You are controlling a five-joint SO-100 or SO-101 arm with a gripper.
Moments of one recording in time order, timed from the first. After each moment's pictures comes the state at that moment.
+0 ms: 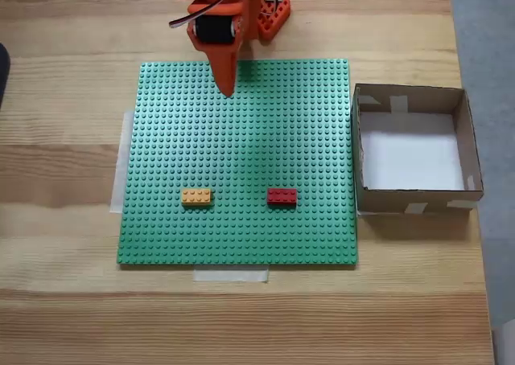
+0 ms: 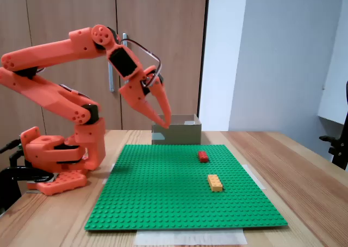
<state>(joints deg) -1.0 150.7 136.9 66.8 6.4</state>
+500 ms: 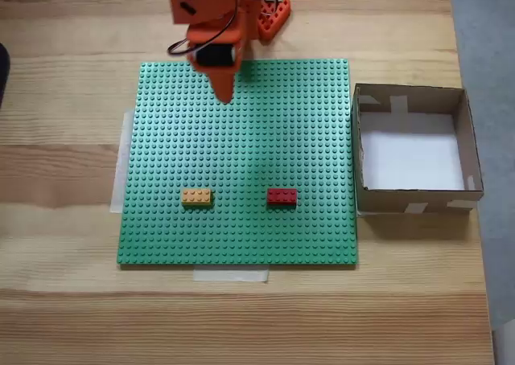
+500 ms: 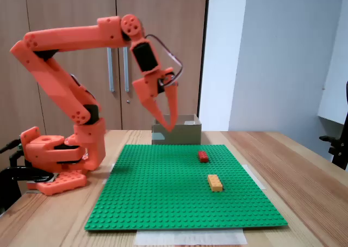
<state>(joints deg) 0.8 128.0 118.3 74.8 0.9</state>
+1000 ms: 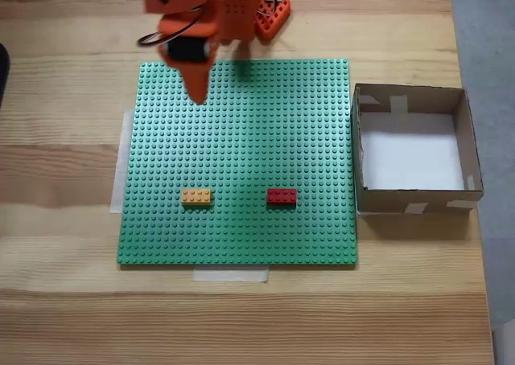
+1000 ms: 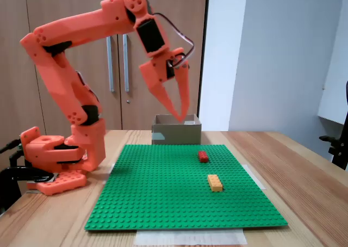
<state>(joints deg) 7.1 118.0 102.7 80.2 -3.3</state>
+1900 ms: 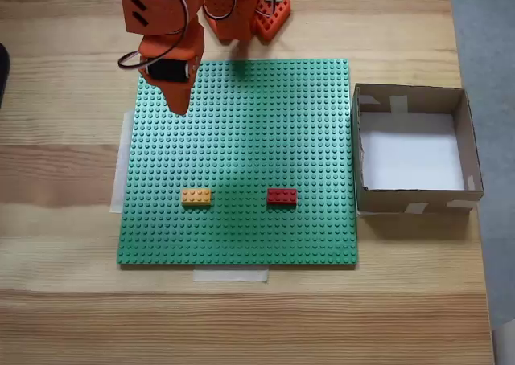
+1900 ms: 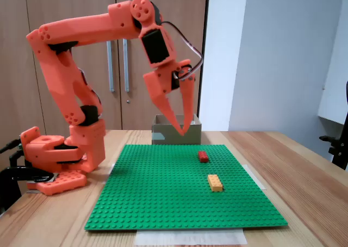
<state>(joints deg) 12.2 115.0 105.0 76.5 -8.7</state>
